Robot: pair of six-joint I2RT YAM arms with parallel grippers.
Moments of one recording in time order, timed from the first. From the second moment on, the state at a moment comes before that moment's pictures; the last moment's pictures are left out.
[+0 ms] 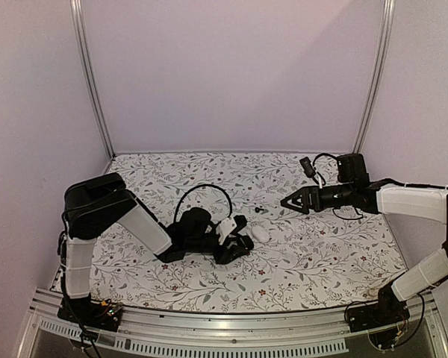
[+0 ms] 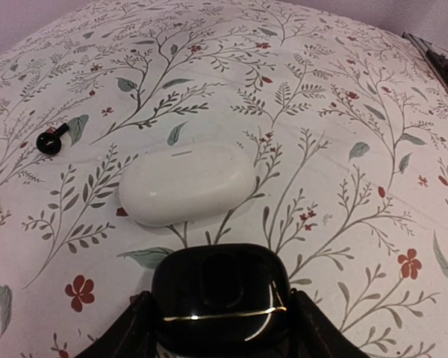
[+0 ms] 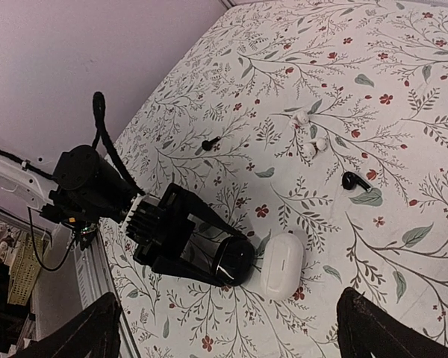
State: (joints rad) left arm -0.92 2.12 0.85 0.80 0.28 0.11; right arm 0.39 1.42 0.78 0.02 -0.76 0.24
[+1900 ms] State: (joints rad) left arm -1.22 1.64 0.74 0.45 0.20 0.62; right arm 0.72 1.57 0.77 -0.08 -1.17 0.25
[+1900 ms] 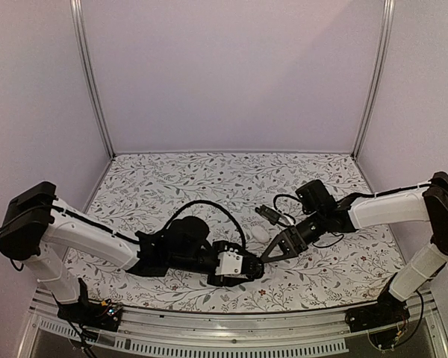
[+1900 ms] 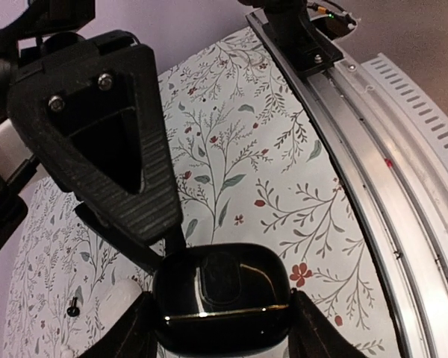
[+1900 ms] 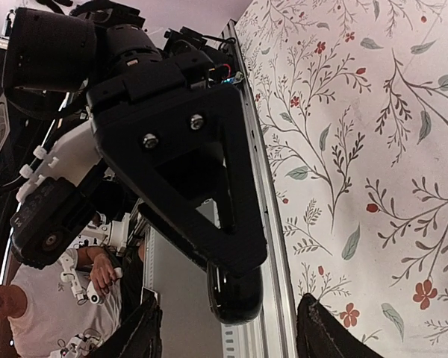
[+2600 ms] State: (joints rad) left arm -1.28 1.61 0.76 0.37 0.15 0.70; right arm 0.81 1.61 0.81 -0.19 -1.15 0.15
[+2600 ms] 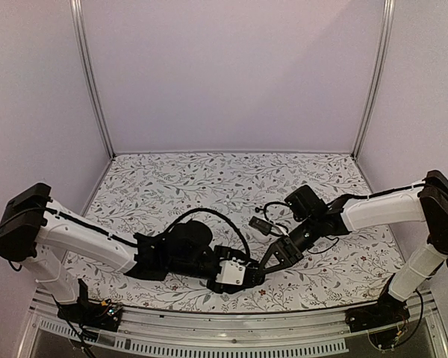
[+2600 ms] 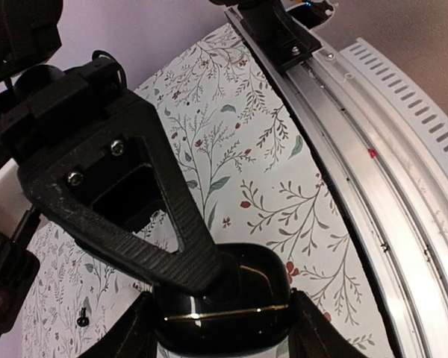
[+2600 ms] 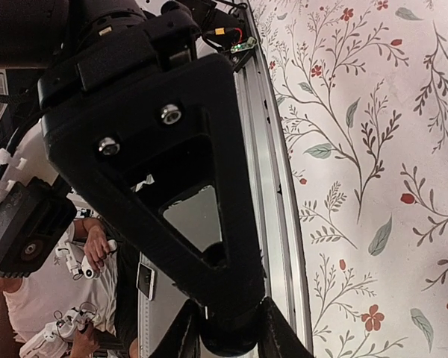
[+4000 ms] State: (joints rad) left arm -1.18 1.10 0.67 0.38 0.01 0.20; right arm 0.73 1.42 0.95 0.05 -1.01 0.24
